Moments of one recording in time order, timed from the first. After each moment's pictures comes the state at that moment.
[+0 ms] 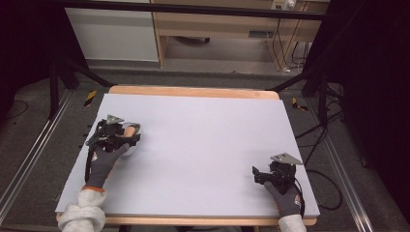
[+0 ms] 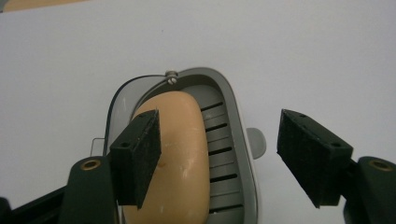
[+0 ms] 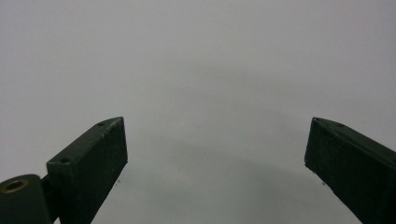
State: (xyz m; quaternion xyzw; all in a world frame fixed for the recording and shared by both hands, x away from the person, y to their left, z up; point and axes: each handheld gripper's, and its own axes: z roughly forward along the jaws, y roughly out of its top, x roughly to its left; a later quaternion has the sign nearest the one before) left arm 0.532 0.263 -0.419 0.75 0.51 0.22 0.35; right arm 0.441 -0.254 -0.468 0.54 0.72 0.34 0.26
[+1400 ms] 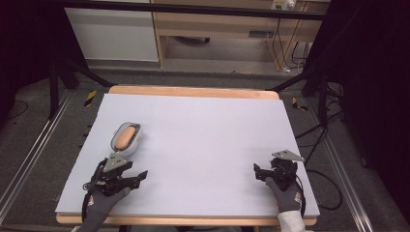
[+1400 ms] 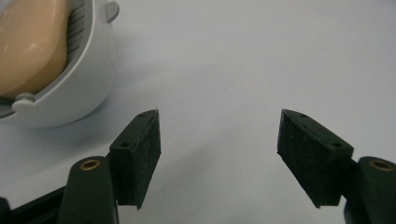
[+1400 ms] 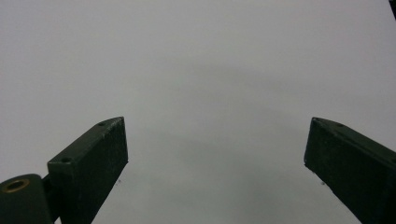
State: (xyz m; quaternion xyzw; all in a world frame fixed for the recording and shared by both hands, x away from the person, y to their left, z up) left arm 0.423 0.247 -0.456 0.78 0.45 0.19 0.40; right arm 0.446 -0.258 -0.461 0.55 0.72 0.33 0.26
